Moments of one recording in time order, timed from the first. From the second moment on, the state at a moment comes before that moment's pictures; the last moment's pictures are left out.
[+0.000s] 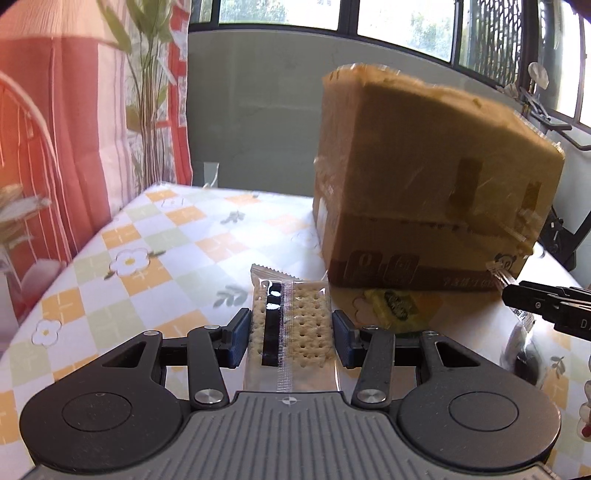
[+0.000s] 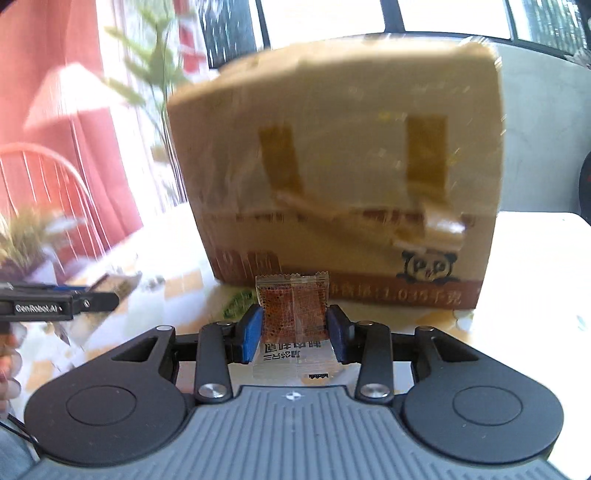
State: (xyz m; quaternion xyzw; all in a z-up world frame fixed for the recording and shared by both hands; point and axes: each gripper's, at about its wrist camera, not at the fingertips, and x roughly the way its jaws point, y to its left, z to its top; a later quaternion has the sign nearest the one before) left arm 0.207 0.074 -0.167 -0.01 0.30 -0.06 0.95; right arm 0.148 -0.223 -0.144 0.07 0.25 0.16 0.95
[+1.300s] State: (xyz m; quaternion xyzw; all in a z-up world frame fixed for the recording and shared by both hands) left arm 0.370 -0.082 -0.042 0.01 0.23 -0.14 0.96; right arm 0.252 -0.303 -0.019 0.06 0.15 0.10 0.98
